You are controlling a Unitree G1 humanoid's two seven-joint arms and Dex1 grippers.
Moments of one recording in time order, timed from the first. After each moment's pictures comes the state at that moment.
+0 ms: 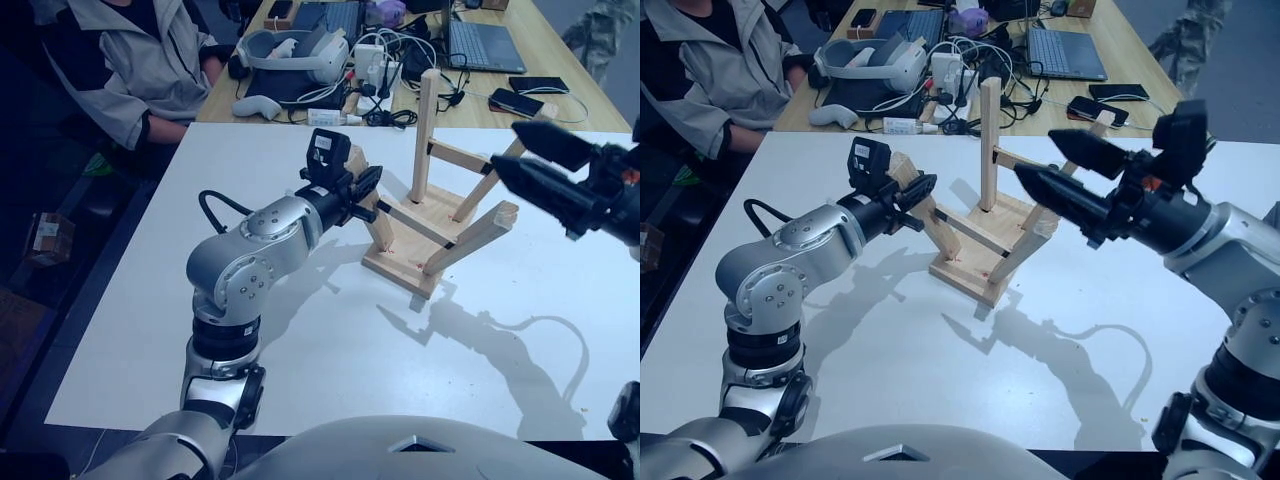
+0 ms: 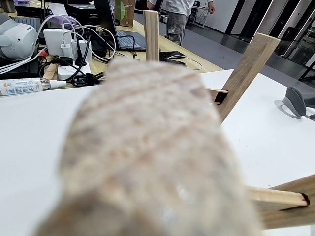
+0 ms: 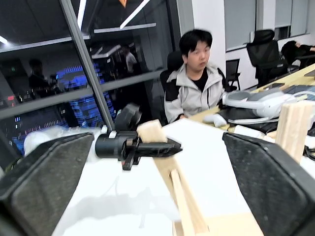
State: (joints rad) left arm -0.47 0.19 -0.08 -0.45 -0.66 1.10 0.04; right arm -0.24 -0.71 -0.49 -0.55 1.27 1.04 0.56
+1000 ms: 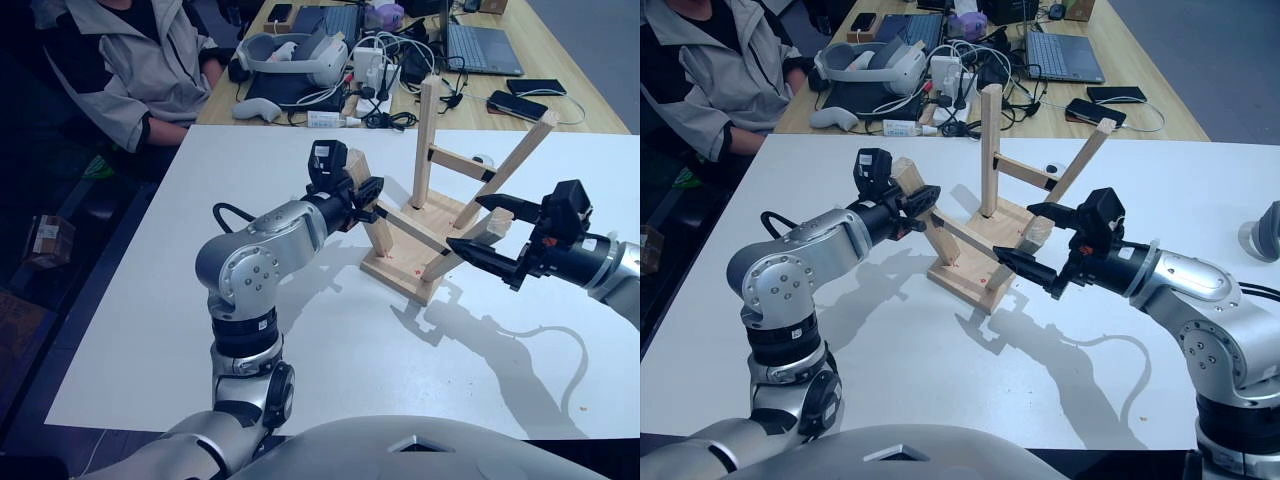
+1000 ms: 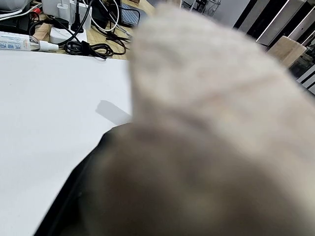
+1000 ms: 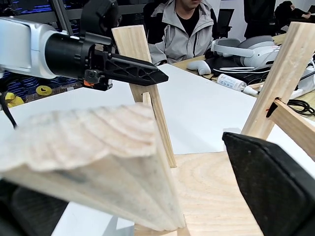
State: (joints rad) left arm -0.45 0.00 0.08 -0.45 -0.64 1.28 0.07; right arm -0.03 -0.76 -0.22 -0.57 0.83 0.77 0.70
